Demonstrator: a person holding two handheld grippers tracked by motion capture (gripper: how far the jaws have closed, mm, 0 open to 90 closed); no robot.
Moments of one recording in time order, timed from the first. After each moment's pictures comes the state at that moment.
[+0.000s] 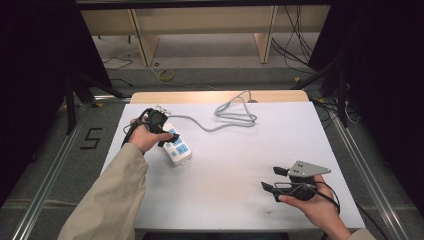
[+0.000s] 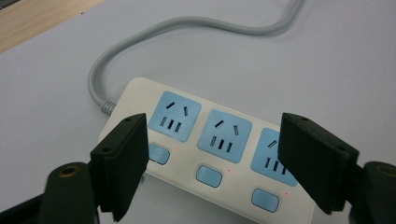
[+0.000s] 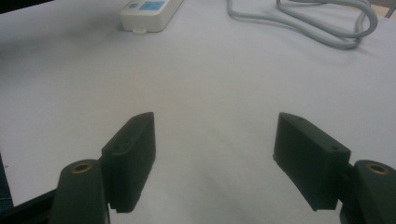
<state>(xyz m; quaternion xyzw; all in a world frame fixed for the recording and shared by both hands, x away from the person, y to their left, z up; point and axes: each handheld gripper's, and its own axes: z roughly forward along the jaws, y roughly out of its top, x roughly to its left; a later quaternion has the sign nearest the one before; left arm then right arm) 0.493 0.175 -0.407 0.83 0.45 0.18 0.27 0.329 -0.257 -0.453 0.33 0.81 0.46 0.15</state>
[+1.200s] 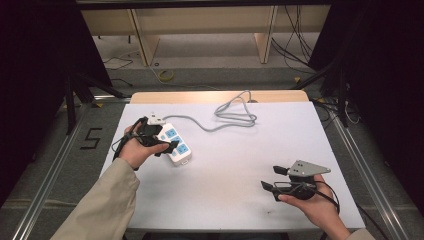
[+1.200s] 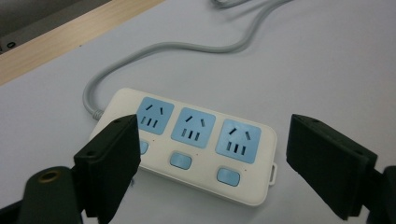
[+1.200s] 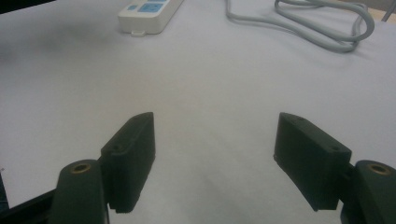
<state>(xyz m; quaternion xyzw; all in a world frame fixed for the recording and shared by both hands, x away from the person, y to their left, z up) 0.442 0.181 -0.402 0.83 0.41 0.20 0.34 0.330 -0.256 -0.452 0.33 0.81 0.46 0.16</state>
